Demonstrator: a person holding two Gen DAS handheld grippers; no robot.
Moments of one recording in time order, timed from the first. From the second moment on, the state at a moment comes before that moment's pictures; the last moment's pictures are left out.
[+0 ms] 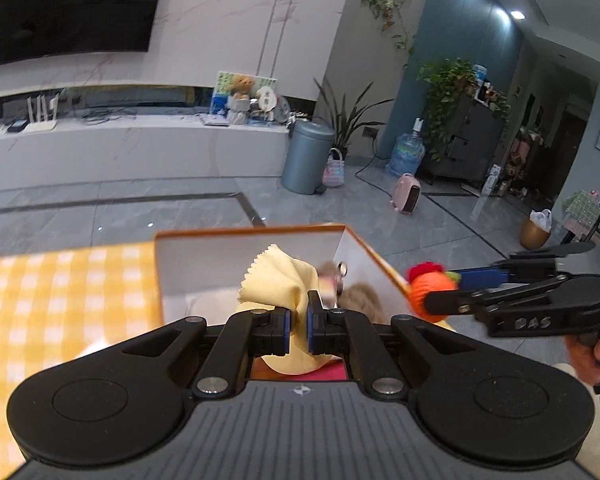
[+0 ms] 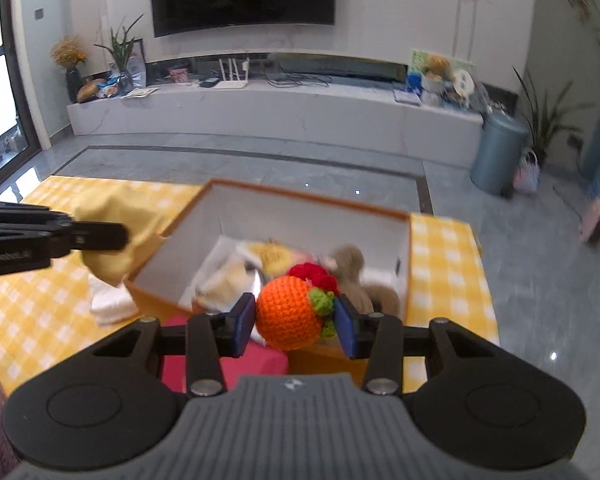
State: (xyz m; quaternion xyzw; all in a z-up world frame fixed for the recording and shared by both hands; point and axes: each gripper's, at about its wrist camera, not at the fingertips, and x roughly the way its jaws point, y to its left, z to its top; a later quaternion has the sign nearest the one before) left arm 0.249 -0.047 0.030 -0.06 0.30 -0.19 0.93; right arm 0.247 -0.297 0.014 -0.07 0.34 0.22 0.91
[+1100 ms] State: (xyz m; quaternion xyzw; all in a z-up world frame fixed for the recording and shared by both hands) left arm 0.341 -0.036 -0.050 -0.08 0.38 -0.17 0.90; right arm 0.373 -0.225 -0.056 -0.19 0.37 0.20 0.89
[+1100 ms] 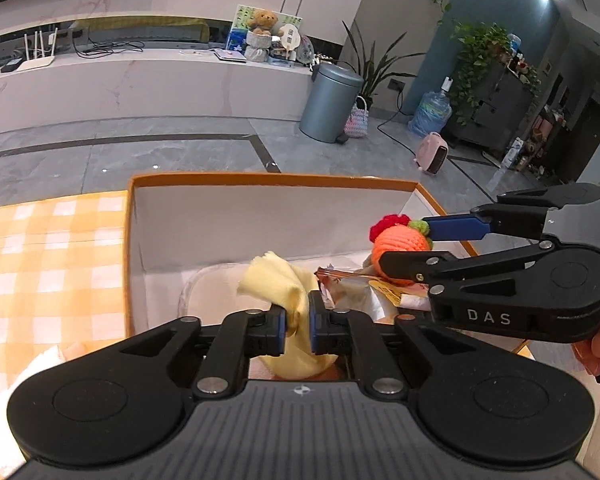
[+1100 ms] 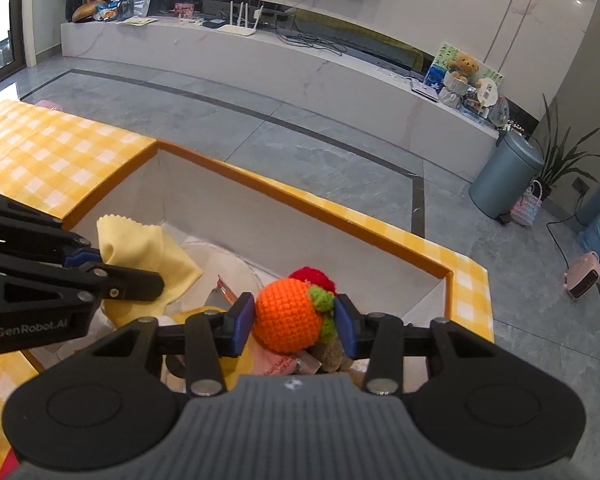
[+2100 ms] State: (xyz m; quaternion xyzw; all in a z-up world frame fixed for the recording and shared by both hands) left arm 0.199 -0.010 0.013 -0.05 0.30 -0.18 0.94; right arm 0.193 -0.216 -0.014 -0.13 0.33 0.19 0.91
